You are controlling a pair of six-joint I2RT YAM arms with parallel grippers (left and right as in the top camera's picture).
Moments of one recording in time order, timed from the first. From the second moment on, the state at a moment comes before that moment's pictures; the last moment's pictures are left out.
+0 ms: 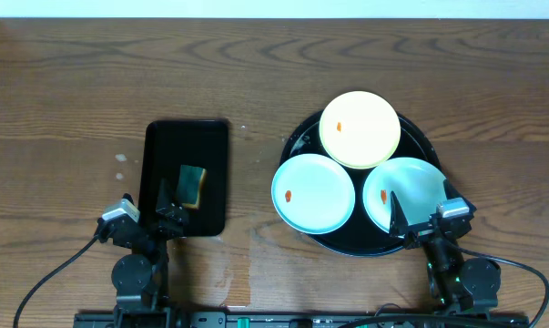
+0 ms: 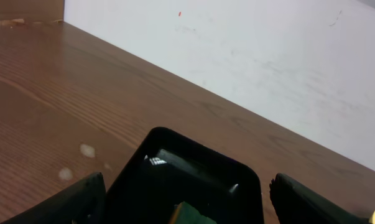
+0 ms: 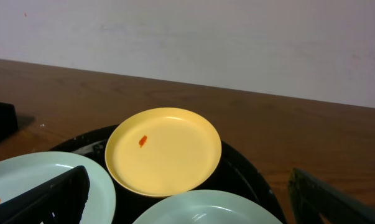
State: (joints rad) left arm 0.01 0.01 0.04 -0.13 -0.17 -0.41; right arm 0.06 0.02 0.01 -0.06 -0.16 -0.01
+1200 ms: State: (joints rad) left arm 0.01 0.03 0.04 0.00 -0.06 -0.44; right arm 0.06 0.05 0.10 -0.06 -0.36 0.05
